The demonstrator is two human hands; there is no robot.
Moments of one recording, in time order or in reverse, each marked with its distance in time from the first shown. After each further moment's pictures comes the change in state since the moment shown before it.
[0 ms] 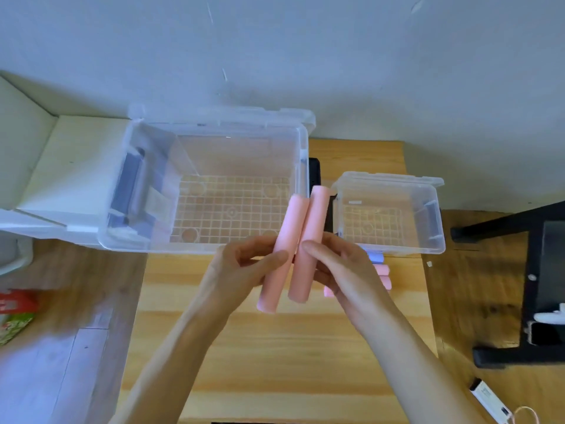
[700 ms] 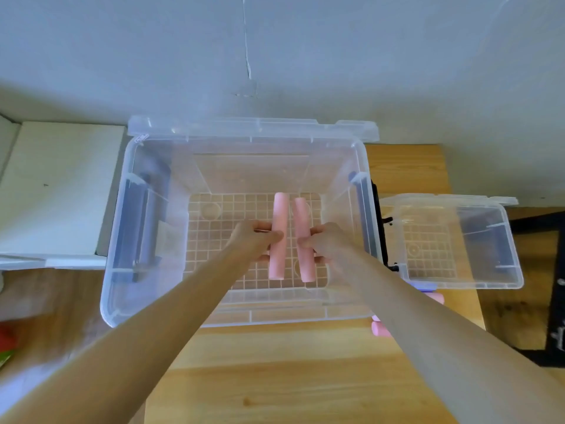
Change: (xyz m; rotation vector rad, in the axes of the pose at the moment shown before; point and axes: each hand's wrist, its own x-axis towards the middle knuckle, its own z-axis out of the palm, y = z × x) left_hand 0.206 -0.053 -0.093 0.065 -0.011 -0.335; right_hand 0.212 0.026 0.078 -0.579 0.165 0.366
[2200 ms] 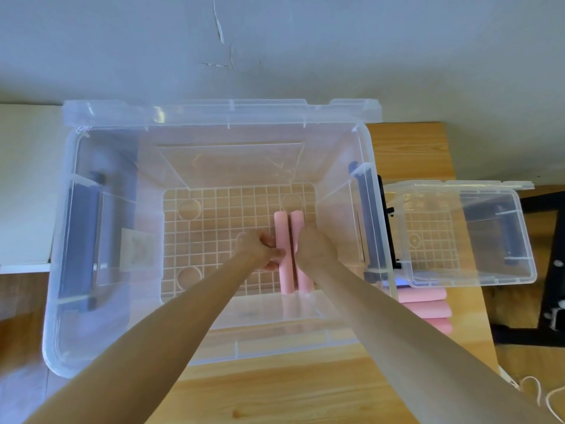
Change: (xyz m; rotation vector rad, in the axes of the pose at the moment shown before) left_hand 0.076 -0.046 0.038 0.175 -0.030 -0.166; right_hand 0.036 0.024 0.021 -0.712 0.169 -0.103
